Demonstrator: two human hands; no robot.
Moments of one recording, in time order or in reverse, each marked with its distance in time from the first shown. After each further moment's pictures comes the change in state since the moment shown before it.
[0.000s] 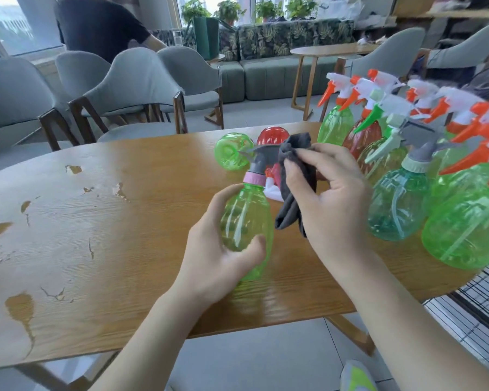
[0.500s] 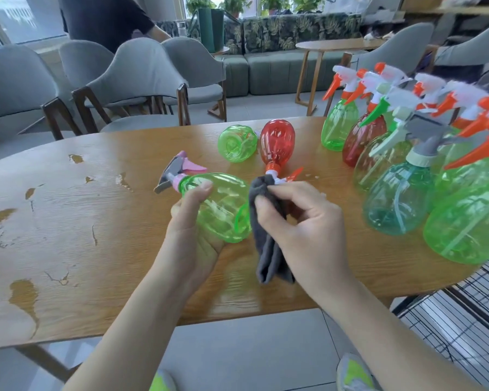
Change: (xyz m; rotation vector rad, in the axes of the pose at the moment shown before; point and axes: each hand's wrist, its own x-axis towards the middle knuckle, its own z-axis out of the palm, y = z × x) left_hand 0.013 -0.002 -0.011 -1.016 0.199 -0.484; right_hand -0.045 -0.027 0.000 0.339 -0.254 0.227
